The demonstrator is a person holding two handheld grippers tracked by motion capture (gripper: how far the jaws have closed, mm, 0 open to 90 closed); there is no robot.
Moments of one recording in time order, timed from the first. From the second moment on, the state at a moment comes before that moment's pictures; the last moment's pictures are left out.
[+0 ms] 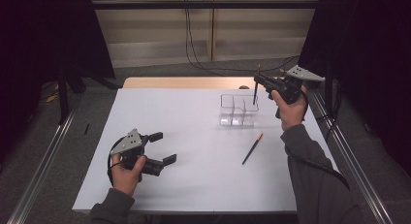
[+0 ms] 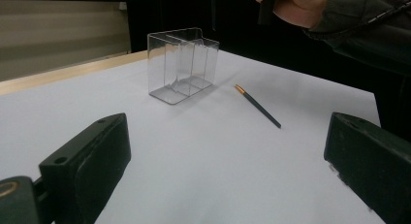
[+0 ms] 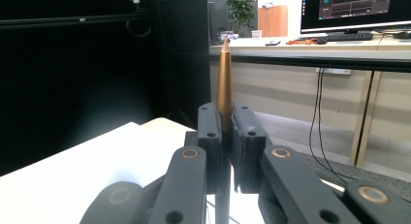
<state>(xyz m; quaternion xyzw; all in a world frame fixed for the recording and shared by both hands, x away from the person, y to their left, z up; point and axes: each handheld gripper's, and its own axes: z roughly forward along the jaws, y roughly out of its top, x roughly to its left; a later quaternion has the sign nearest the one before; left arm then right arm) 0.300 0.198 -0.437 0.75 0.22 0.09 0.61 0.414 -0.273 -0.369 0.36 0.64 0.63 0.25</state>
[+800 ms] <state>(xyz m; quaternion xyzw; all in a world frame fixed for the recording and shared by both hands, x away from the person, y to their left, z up) 0.299 0.198 -0.437 0.76 0.22 0.09 0.61 0.415 -0.272 -0.381 0.36 0.65 0.62 0.25</state>
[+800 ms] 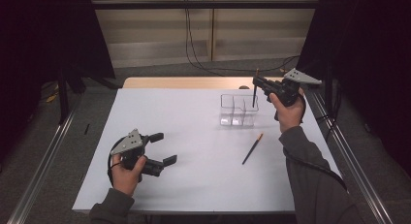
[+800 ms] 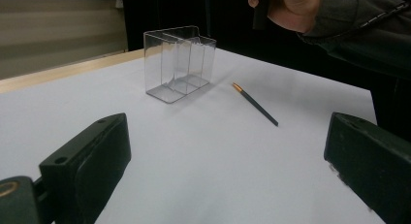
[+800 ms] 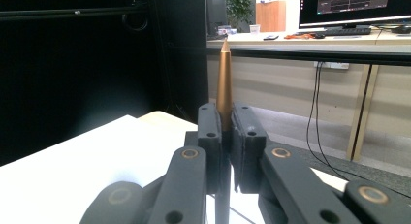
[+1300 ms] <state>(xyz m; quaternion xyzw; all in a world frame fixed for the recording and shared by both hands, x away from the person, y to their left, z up) 0.299 0.197 -0.437 0.76 0.22 0.09 0.61 0.411 -0.276 -0.391 0.37 0.65 0.62 0.26</state>
